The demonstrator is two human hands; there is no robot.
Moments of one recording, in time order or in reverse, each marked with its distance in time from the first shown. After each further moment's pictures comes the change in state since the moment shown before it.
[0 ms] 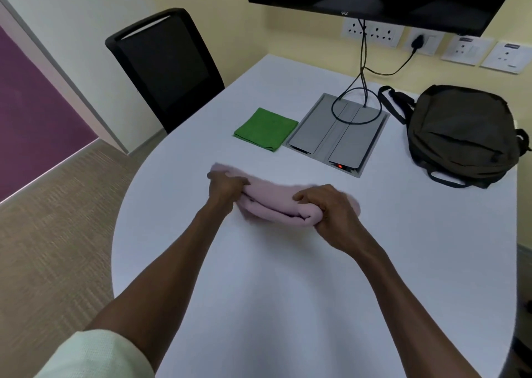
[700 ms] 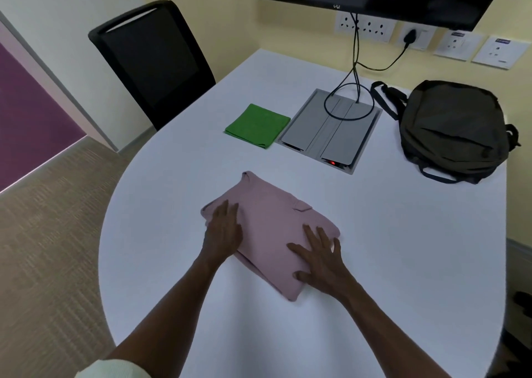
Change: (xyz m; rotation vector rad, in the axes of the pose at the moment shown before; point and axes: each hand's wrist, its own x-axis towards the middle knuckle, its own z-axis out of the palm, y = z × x) left_hand -0.023 -0.120 0.004 0.937 -0.099 0.626; right_hand -0.103 0.056 0.066 -0.450 -0.594 0.396
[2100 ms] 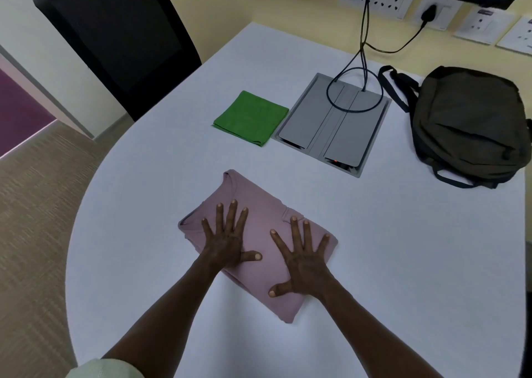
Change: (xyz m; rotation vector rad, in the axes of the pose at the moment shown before) left_hand 0.069 -0.019 0.041 0.226 -0.505 0.101; right_hand 0.095 -0.009 0.026 -0.158 -0.083 0.048
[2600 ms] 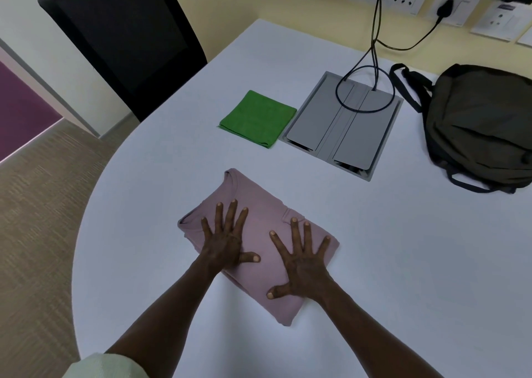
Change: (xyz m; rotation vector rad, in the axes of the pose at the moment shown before) left_hand 0.006 -0.022 -0.009 -0.003 0.007 -0.008; right_hand 0.018 -0.018 -0.006 0.023 -0.005 0.008
